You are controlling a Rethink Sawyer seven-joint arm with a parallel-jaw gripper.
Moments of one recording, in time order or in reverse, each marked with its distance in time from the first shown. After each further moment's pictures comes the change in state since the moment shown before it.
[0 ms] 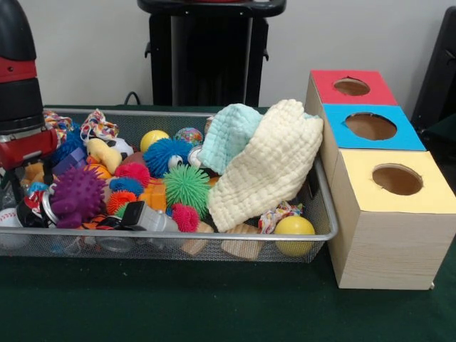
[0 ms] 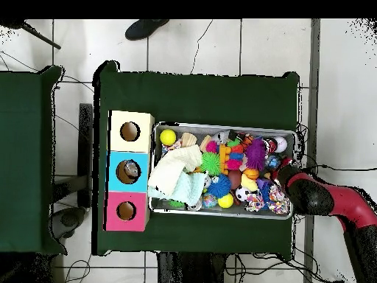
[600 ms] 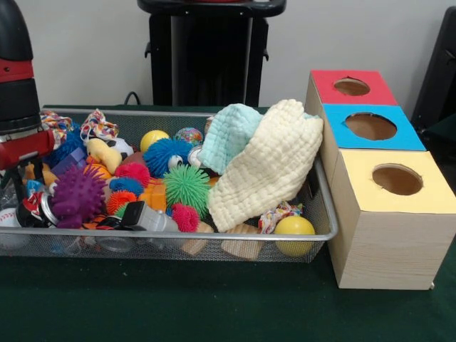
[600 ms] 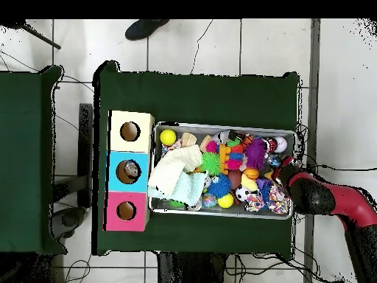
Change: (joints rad) arm 0.000 0.000 0.000 -0.008 0.004 0.000 0.000
